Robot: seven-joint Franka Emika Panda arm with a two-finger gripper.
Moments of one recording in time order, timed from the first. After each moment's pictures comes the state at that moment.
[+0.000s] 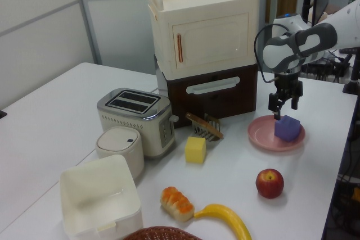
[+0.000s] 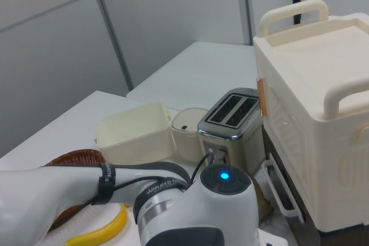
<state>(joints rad) -0.45 0.15 -0.17 -2.02 -0.02 2.08 -0.27</state>
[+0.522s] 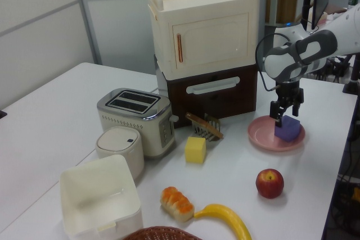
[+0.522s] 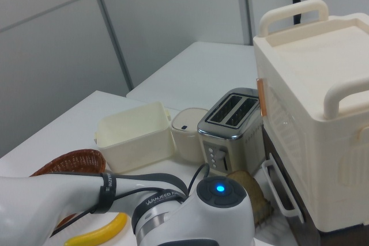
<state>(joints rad) -0.45 0.15 -0.17 -2.08 -0.03 2.16 -0.27</state>
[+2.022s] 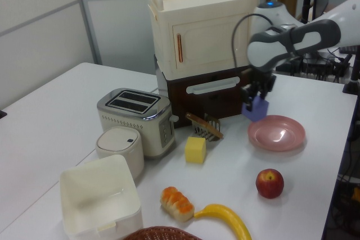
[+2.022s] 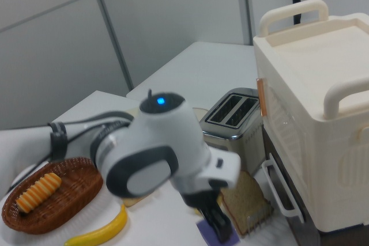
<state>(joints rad) -0.34 0.02 -0.06 -2.02 -0.03 2.16 0.00</state>
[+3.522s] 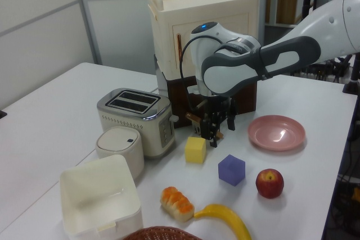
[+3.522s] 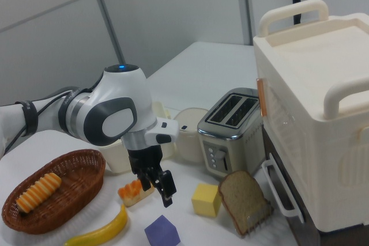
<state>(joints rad) -0.17 0.07 0.14 -1.94 -0.08 1.91 0.15</state>
